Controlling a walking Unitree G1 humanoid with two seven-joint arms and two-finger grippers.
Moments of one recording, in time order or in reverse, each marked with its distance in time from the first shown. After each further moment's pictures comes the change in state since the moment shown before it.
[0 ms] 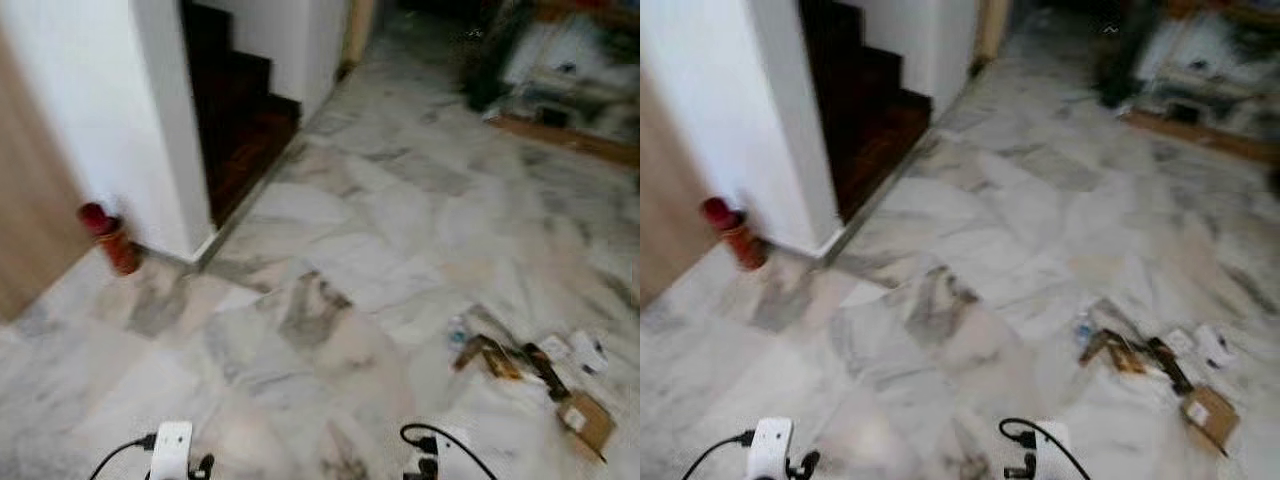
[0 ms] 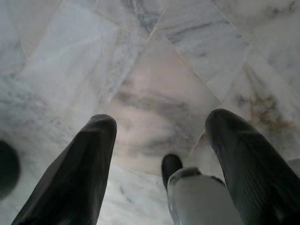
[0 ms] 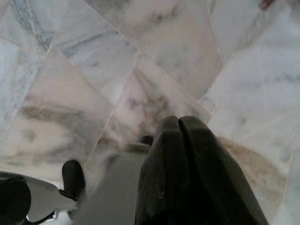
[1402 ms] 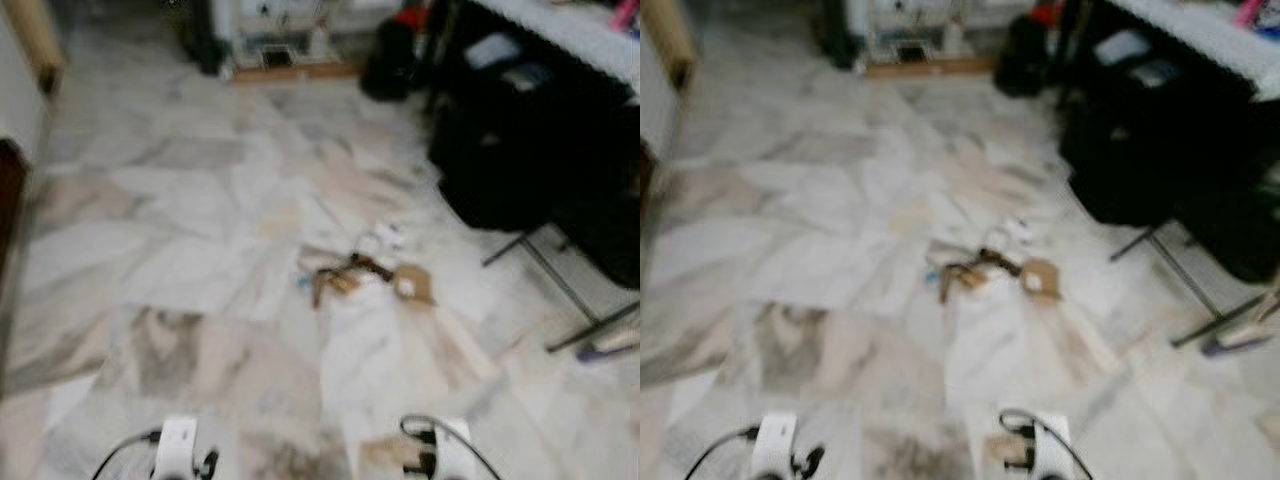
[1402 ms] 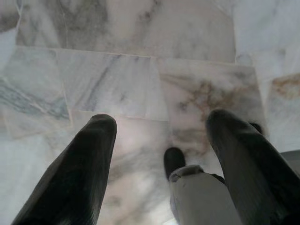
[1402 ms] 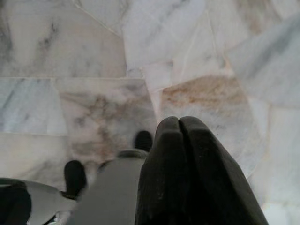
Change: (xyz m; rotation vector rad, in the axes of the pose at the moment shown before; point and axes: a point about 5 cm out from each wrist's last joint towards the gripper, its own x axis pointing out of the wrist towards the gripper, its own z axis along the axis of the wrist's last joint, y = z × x) left arm 0.001 -0.002 0.002 -0.001 -0.002 -0.008; right arm 0.004 0.005 0.011 0.000 -0.017 -0.005
